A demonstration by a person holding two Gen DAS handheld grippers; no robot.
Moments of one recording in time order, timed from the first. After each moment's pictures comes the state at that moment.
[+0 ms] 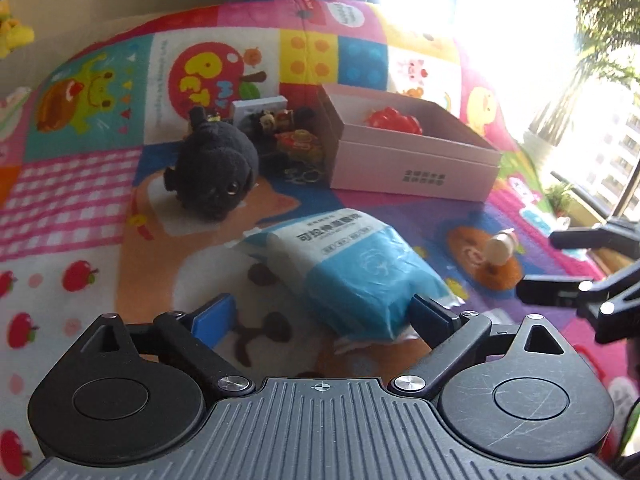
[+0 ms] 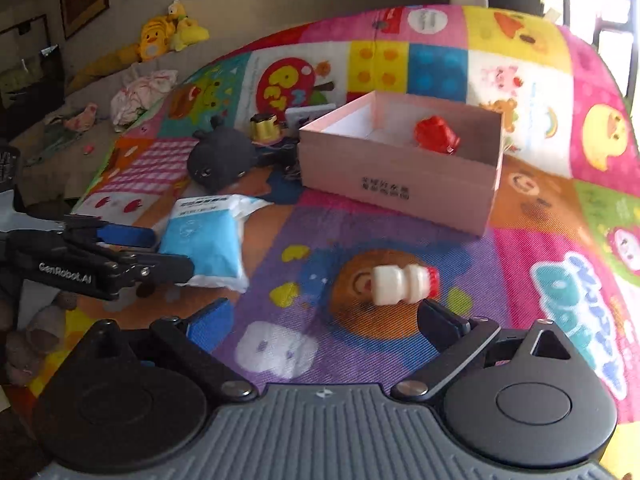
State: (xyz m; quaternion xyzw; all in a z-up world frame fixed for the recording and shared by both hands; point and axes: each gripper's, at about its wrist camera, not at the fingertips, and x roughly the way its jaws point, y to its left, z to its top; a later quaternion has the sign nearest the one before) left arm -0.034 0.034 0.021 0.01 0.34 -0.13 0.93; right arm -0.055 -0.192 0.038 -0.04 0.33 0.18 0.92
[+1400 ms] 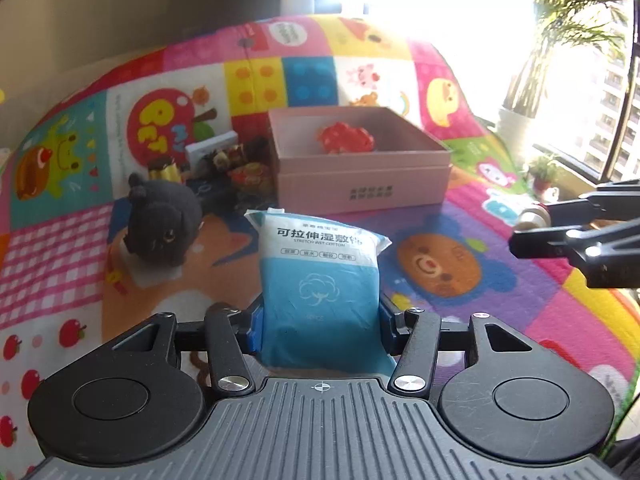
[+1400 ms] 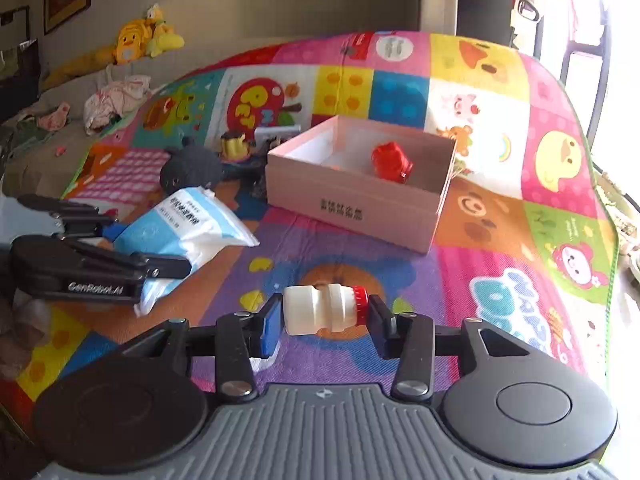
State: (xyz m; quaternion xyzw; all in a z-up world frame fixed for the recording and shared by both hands) left arm -0.052 -0.008 0.056 0.06 0.31 -0.18 0.93; right arm -0.077 -0.209 0.073 -0.05 0.31 0.14 0.94
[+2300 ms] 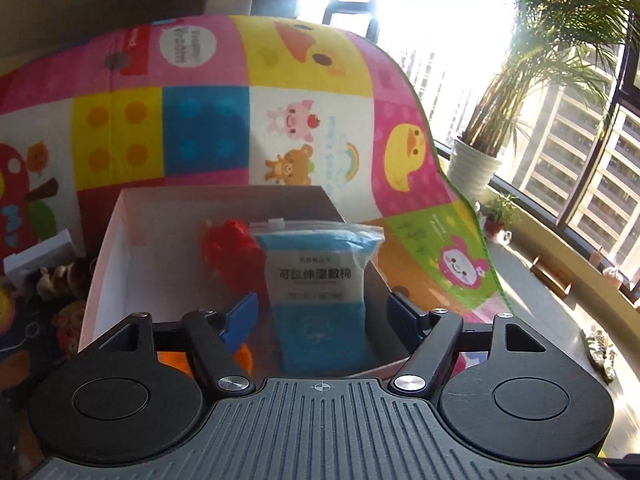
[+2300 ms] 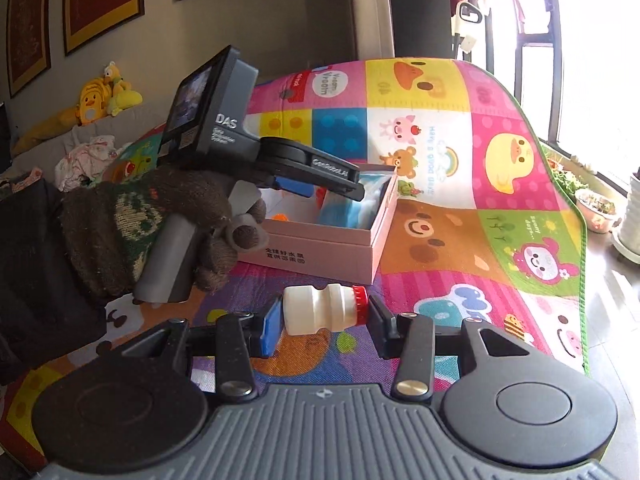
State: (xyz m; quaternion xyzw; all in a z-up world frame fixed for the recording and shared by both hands) left arm 0.145 -0.123 0.053 -0.01 0.32 -0.26 0.91; right arm -0.073 -0.251 0.090 0.02 0.29 0.10 0.95
